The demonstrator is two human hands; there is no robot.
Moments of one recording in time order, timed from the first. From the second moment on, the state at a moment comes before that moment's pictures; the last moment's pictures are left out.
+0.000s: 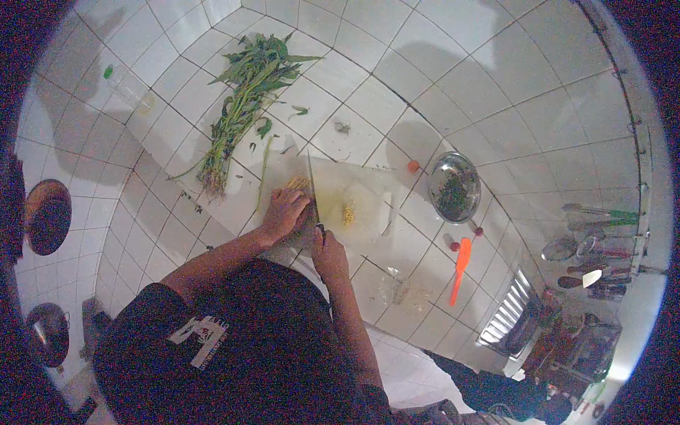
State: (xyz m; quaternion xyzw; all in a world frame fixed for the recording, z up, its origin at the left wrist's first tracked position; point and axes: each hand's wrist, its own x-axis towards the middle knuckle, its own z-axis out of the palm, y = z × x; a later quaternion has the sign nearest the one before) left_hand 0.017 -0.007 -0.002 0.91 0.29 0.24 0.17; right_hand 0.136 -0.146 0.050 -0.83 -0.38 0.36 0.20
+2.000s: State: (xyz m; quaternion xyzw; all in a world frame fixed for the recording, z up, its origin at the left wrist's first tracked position) left_hand 0.034 0.020 0.023 0.90 0.31 0.26 0.17; right_hand 0.136 -0.207 0.023 -0.83 -0.26 0.33 0.35
